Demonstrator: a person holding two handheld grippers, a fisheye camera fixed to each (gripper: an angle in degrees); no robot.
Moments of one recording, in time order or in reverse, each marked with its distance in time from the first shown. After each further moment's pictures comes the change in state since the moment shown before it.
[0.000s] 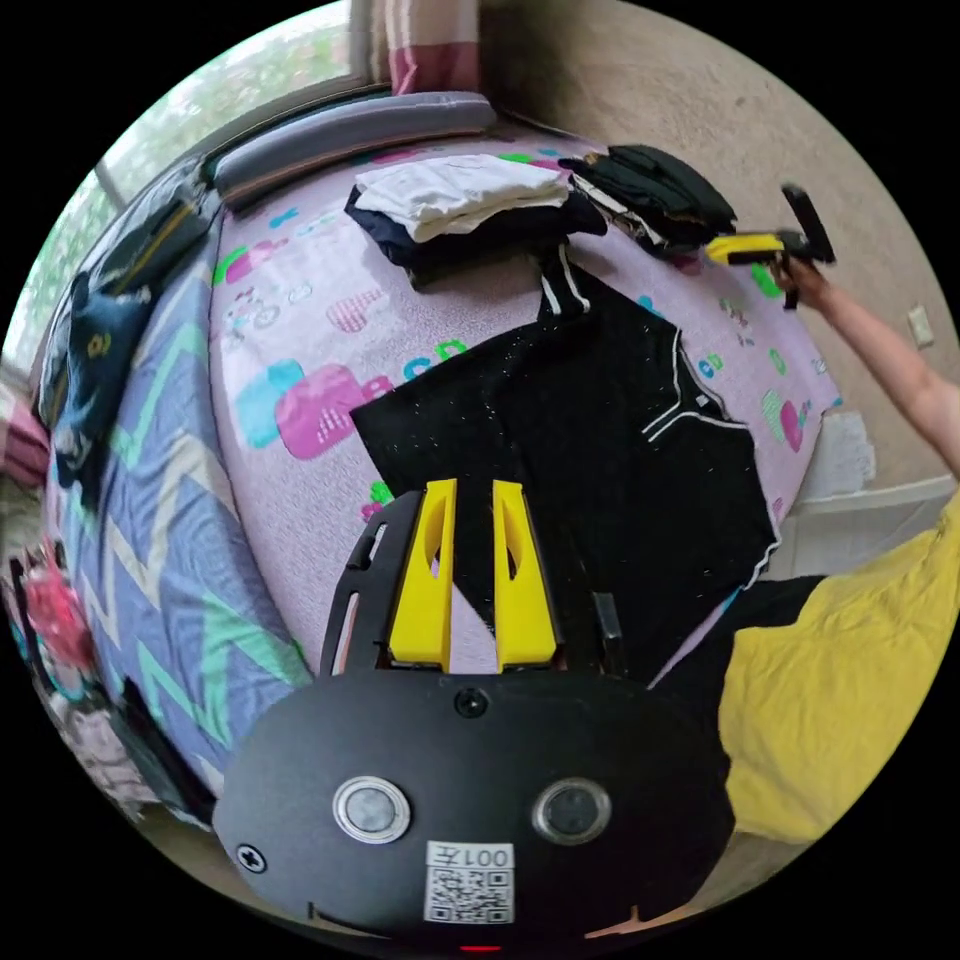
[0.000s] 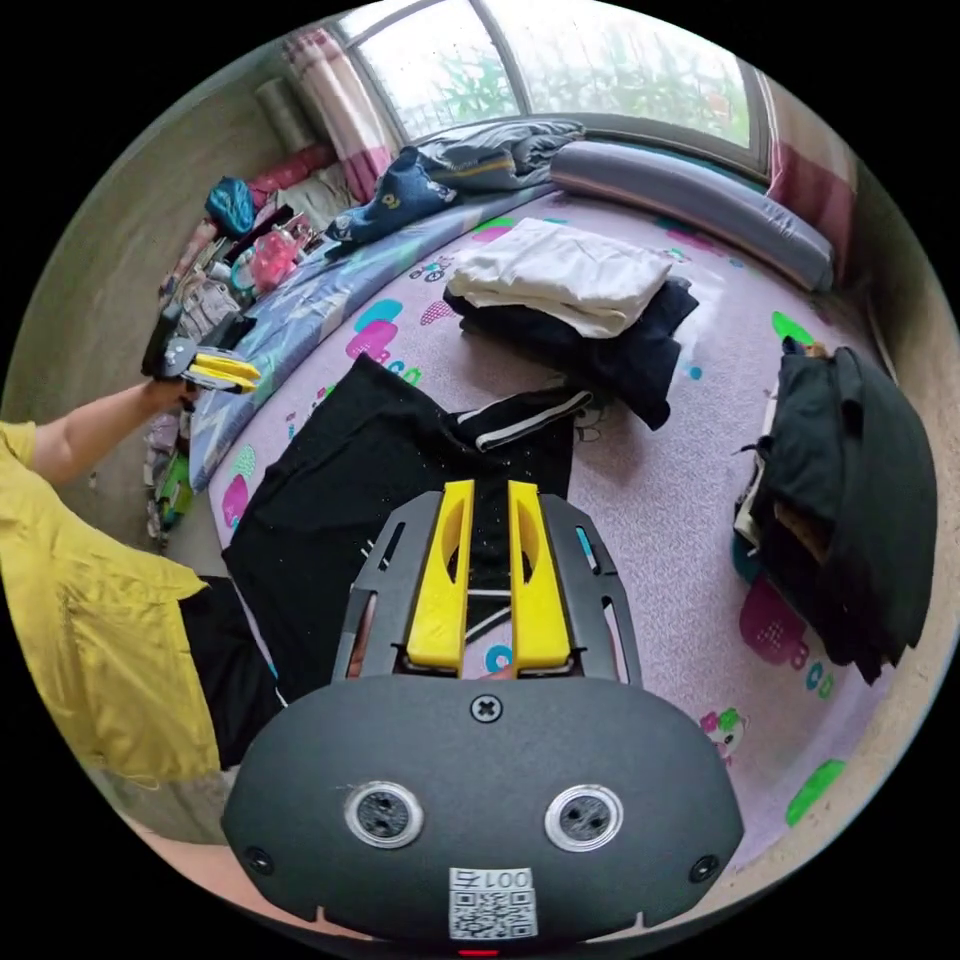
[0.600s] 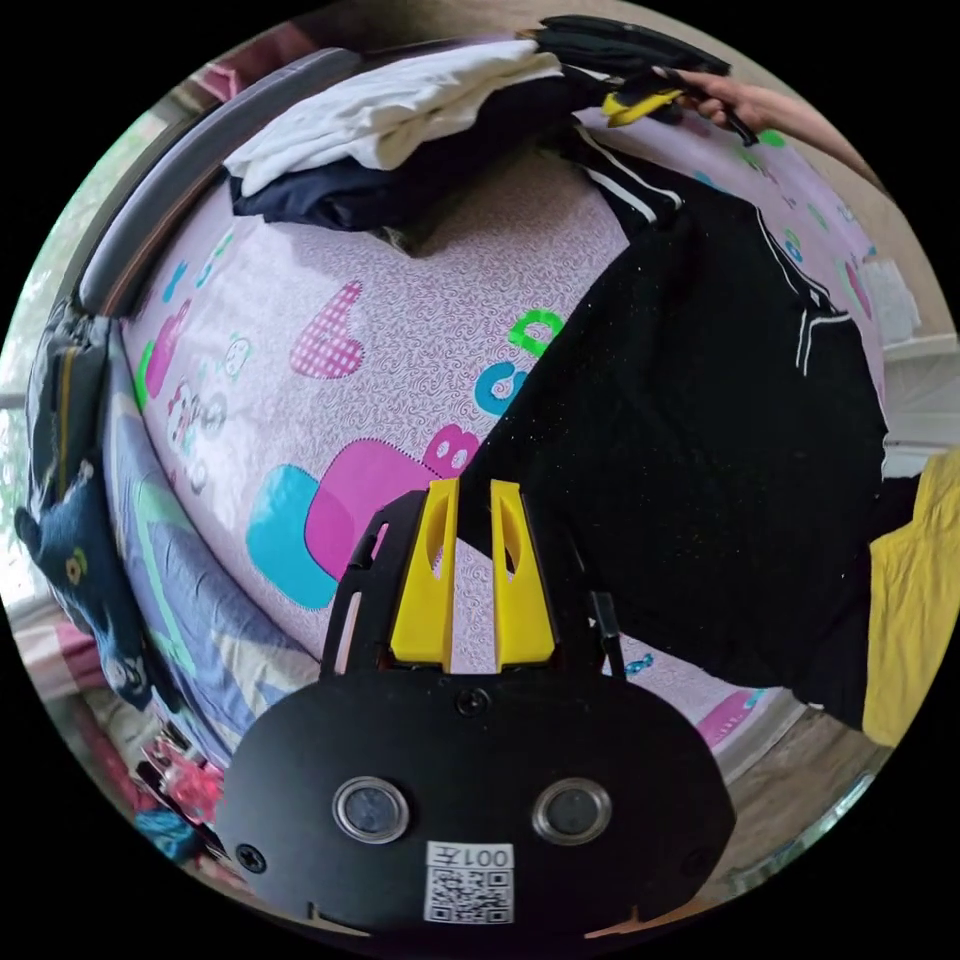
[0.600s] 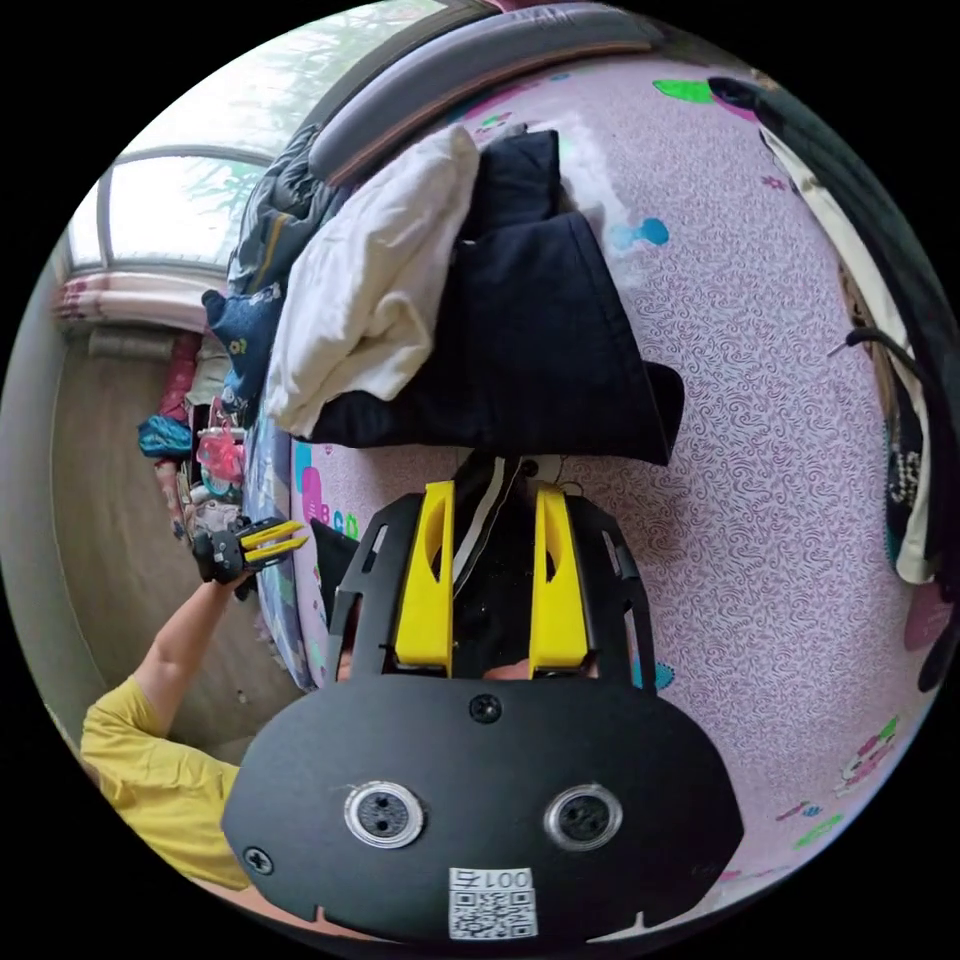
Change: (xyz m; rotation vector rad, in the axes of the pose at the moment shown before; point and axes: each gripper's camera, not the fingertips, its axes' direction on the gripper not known) left arm -0.053 -0.184 0.084 -0.204 -0.135 0.402; right arm 0.132 -0.135 0.093 -0.039 -0.277 0.644
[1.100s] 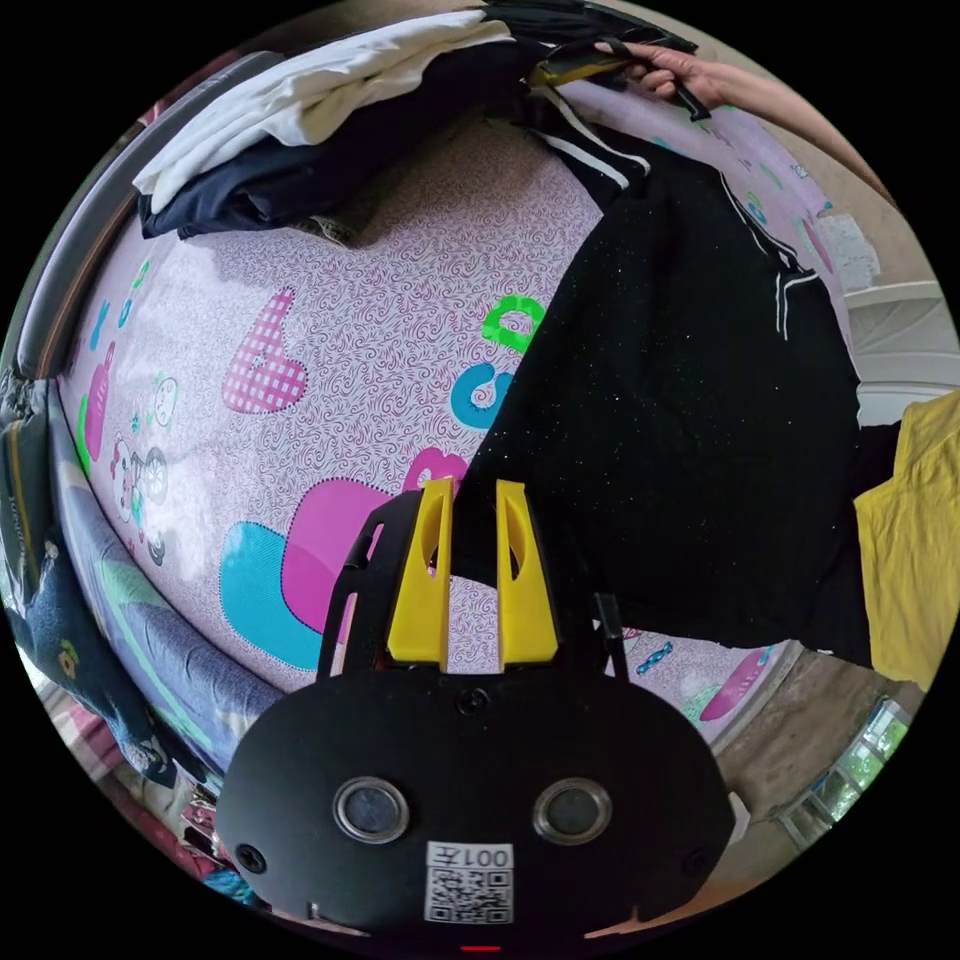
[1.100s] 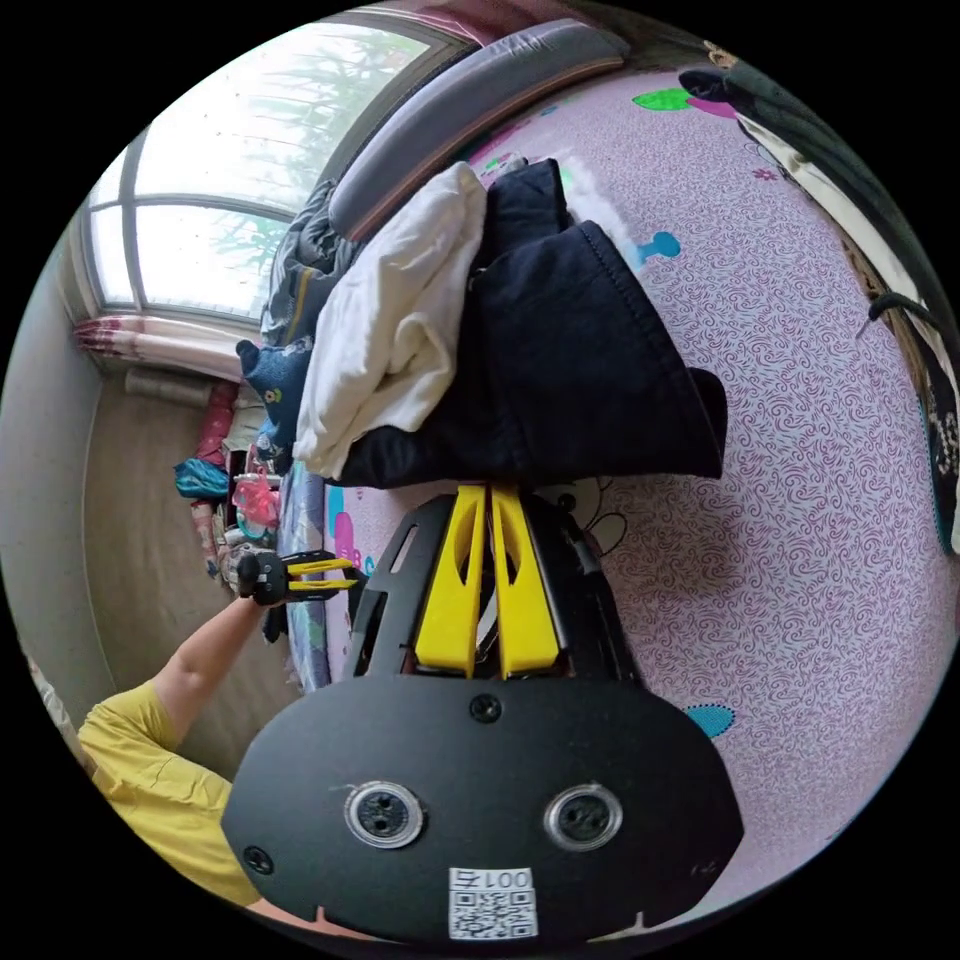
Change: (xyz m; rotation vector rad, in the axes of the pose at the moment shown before) left arm -0.021 -0.076 0.007 -0.049 0.110 0.152; right arm 0.004 -0.009 -0.006 0.161 -0.117 0.038
